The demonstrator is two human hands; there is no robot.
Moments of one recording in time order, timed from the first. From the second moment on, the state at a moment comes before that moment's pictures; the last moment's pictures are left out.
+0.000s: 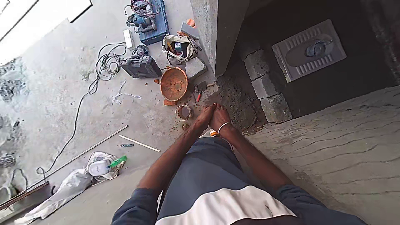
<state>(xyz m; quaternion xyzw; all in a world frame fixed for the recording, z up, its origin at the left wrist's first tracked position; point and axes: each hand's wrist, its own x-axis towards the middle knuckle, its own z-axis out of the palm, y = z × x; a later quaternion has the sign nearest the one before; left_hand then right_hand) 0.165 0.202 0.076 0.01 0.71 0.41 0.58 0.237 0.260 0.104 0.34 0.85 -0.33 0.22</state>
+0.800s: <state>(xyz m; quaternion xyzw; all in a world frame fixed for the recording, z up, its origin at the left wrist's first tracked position) 0.073 -0.209 -0.023 -0.36 0.80 0.29 0.39 0.302 0.338 -0.095 0.53 0.69 -0.37 0.32</state>
